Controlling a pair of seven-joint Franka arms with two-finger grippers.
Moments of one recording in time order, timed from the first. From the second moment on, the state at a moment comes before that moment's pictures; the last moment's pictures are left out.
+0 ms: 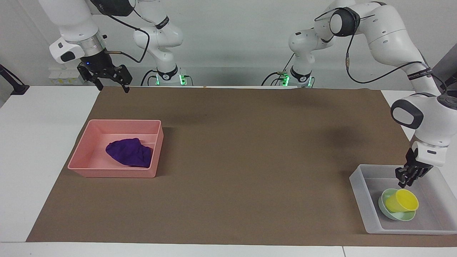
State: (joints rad) left arm 0.17 0.49 0.05 -1.56 -0.08 2.41 0.12; right arm 0.10 -0.10 -0.14 -1.67 -0.02 1.56 0.08
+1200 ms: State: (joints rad) left arm -0.09 0.04 0.03 -1.72 -0.07 1.88 0.16; right arm 0.10 -0.10 -0.15 -1.67 -0.02 1.56 0.08
